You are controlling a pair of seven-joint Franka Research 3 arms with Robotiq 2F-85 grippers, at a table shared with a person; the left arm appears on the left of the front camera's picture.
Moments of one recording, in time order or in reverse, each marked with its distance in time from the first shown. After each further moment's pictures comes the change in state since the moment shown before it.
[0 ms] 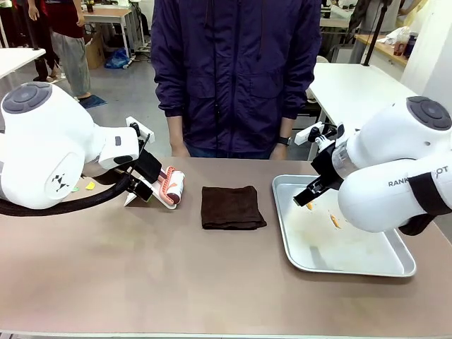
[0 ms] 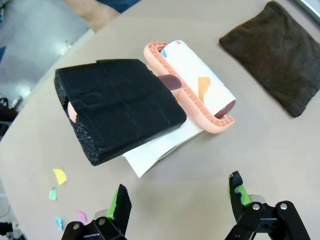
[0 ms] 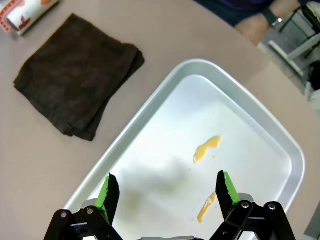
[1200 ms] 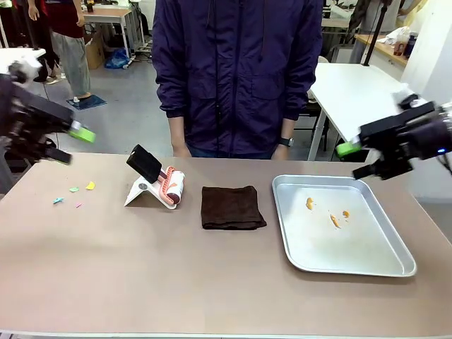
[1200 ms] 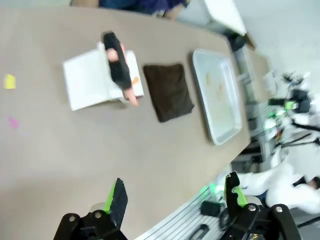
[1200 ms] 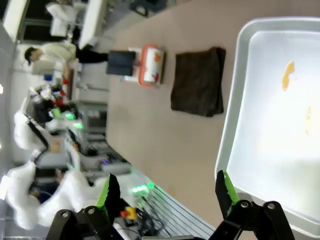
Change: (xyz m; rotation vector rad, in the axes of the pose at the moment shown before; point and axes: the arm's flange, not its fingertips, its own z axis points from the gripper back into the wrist) left arm -0.068 0.133 0.161 -0.685 -0.129 0.674; right arm -0.053 -0.114 0.130 0.779 -0.071 -0.838
